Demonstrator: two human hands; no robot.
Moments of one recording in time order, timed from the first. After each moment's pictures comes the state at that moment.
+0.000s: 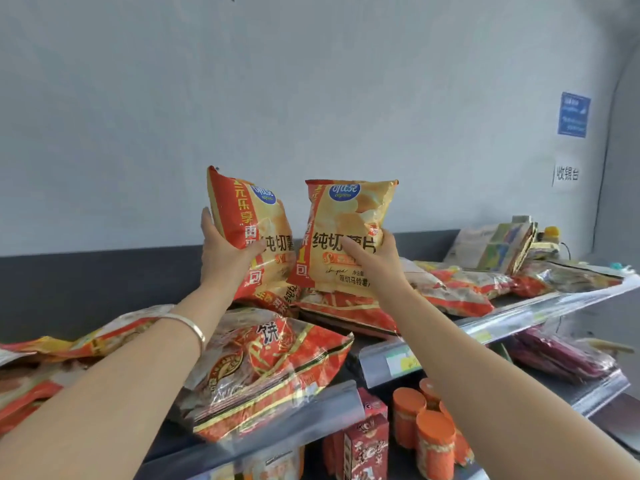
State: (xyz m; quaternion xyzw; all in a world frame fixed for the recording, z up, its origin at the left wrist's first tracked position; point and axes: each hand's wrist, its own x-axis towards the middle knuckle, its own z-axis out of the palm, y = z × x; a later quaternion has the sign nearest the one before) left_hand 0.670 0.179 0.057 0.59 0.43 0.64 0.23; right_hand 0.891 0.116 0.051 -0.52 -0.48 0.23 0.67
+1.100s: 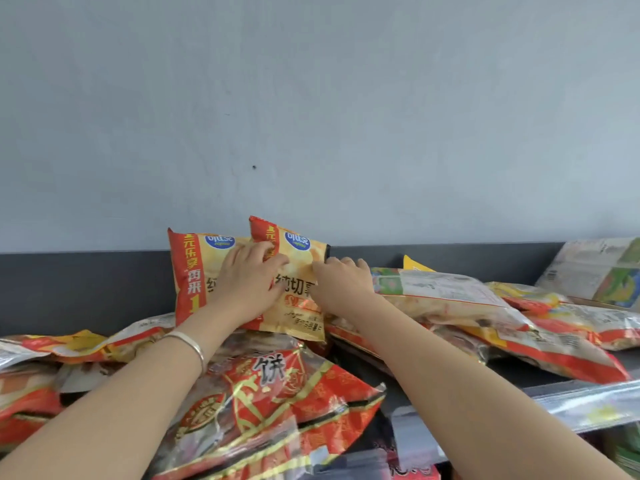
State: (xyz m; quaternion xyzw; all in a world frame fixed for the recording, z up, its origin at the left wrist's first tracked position) left_hand 0.670 0.241 0.034 0.74 0.54 0.27 -0.30; right_hand 0.841 0.233 0.045 -0.60 -0.77 -0.16 0.18
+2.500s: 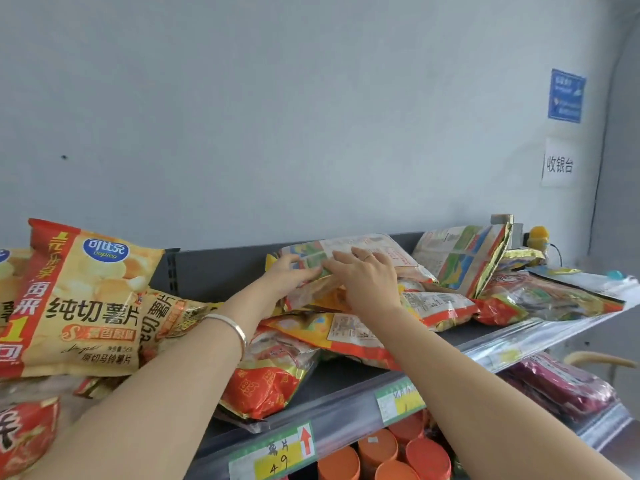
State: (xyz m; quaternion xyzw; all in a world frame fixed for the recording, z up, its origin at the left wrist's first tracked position) left_hand 0.971 0.281 0.043 0.71 0.43 0.40 0.40; right_hand 1.118 0.211 0.031 -0.62 -0.68 -0.33 0.23
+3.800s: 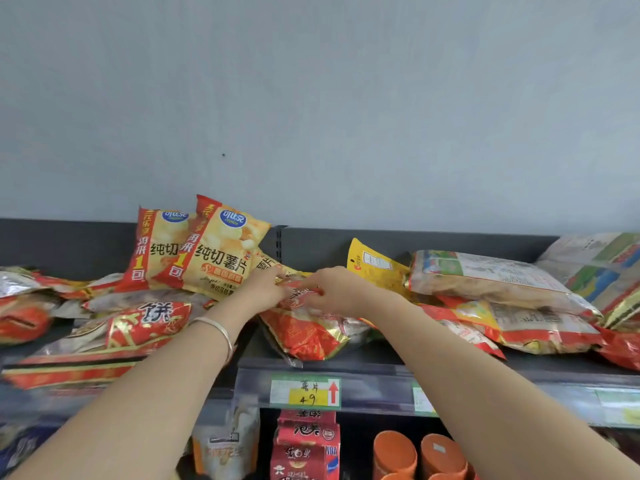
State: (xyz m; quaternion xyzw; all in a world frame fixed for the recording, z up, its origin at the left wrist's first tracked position) left_hand 0.872 0.200 0.008 0.62 0.72 0.30 0.08; right_hand 1.041 0.210 0.027 -0.35 -0.92 0.00 0.16
